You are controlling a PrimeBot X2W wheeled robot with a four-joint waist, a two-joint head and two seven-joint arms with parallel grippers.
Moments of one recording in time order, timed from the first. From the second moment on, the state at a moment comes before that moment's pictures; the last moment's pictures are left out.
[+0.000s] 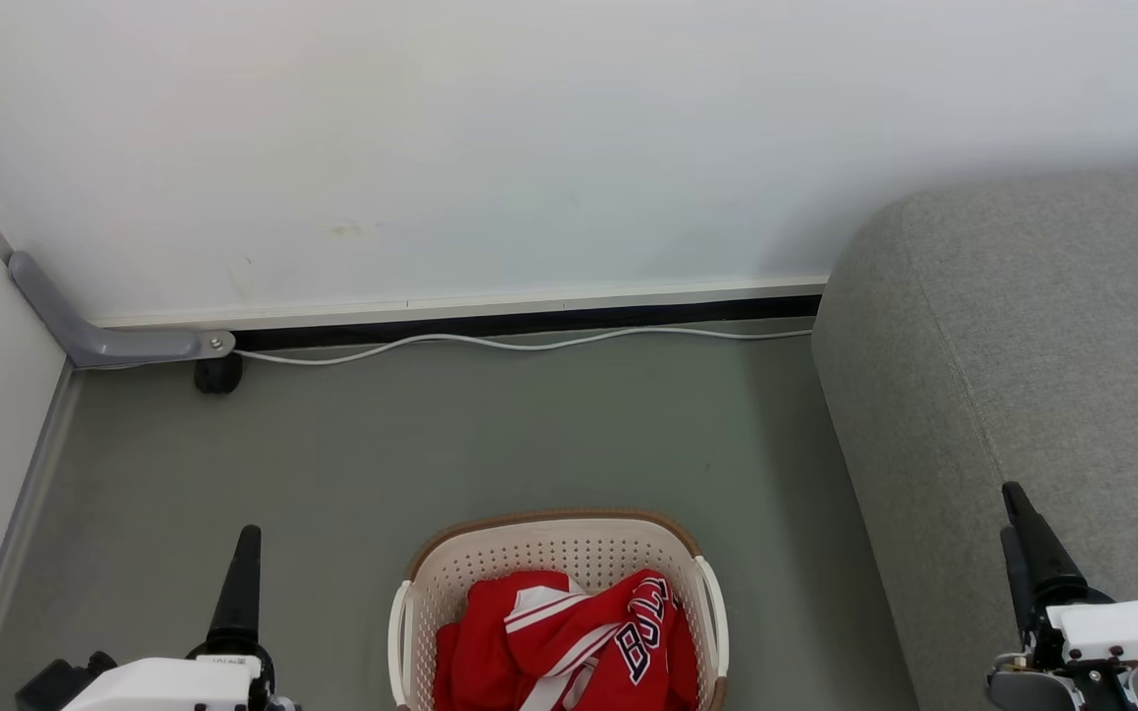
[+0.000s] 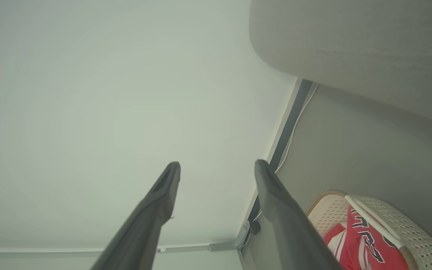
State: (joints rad) left arm -0.03 0.02 0.07 0.36 -1.39 -0.12 0.02; right arm -0.09 -0.08 -0.03 0.36 1.49 0.13 0.02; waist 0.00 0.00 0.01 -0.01
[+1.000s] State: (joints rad) left arm -0.07 0.02 0.04 0.36 -0.89 -0.10 -0.07; right arm -0.18 -0.15 0.04 0.40 1.08 0.13 -0.07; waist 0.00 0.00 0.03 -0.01
